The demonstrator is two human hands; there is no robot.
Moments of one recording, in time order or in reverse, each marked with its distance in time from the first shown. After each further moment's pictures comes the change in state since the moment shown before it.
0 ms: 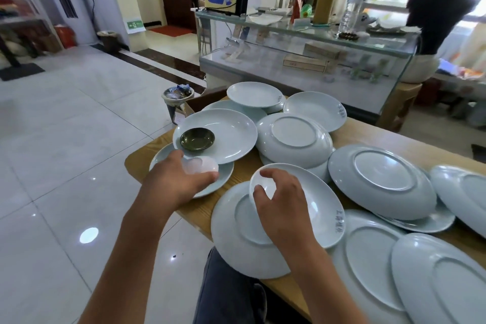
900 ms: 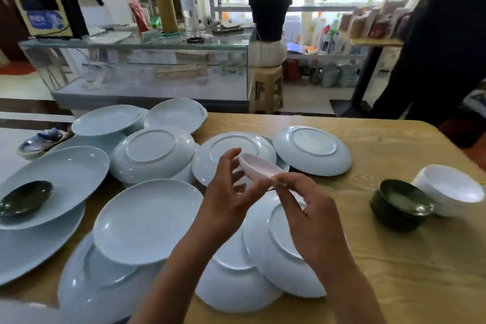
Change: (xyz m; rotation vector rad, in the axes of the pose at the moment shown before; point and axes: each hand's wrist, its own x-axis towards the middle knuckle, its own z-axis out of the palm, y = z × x) left_hand -0.146 0.199 0.187 -0.546 -0.565 0.696; right_hand -0.088 0.135 -0.199 0.120 0.512 0.015
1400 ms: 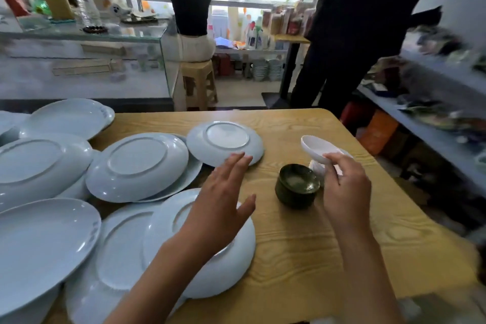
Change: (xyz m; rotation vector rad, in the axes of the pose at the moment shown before) left_hand 0.008 0.021 0.135 0.520 -0.230 0.426; right_hand 0.011 0.114 -0.177 -0.503 0.518 0.159
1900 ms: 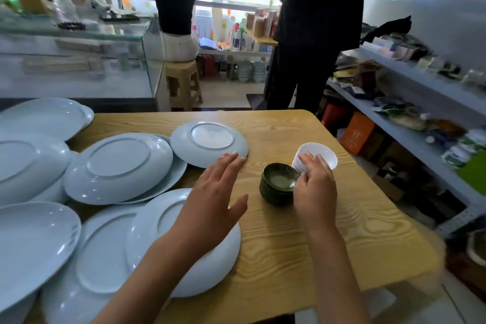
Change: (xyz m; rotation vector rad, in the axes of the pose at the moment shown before) left_hand 0.005 0.011 0.008 0.004 -0.016 0.083; right_hand -0.011 -0.005 0.008 -0.118 -0.071 0.094
